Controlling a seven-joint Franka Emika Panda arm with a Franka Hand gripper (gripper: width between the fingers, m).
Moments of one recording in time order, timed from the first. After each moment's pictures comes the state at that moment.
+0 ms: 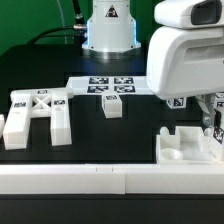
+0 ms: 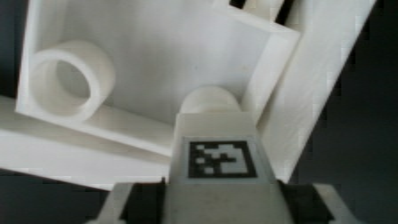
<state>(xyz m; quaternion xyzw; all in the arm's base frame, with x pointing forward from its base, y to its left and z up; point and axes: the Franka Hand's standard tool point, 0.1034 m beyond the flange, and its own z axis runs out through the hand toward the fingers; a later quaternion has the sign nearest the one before) 0.677 0.106 0.077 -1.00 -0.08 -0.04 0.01</state>
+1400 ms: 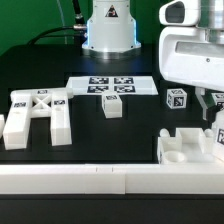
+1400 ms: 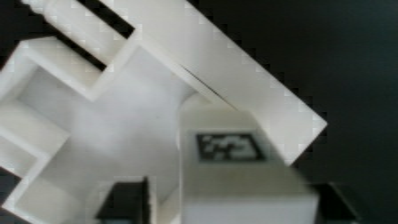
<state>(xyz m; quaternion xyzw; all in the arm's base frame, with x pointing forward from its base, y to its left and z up) 0.681 0.109 0.075 -0.90 0.43 -0.03 0.05</state>
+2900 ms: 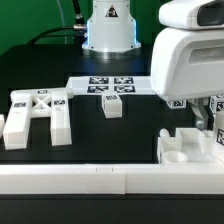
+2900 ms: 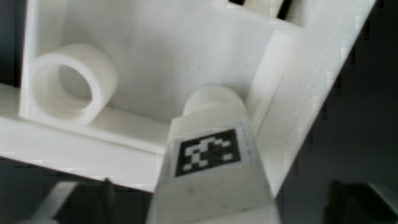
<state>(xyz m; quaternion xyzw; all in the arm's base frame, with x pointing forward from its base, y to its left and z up) 0.681 0.110 0.075 -0.99 -0.13 -0.05 0.00</state>
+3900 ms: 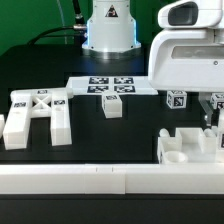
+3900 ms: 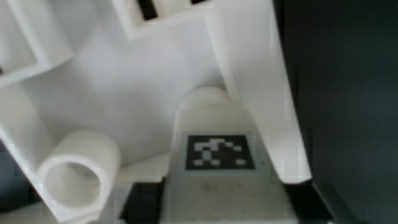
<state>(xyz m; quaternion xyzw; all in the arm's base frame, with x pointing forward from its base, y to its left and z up) 0.681 0.110 0.074 -0.97 0.26 -0.04 0.03</state>
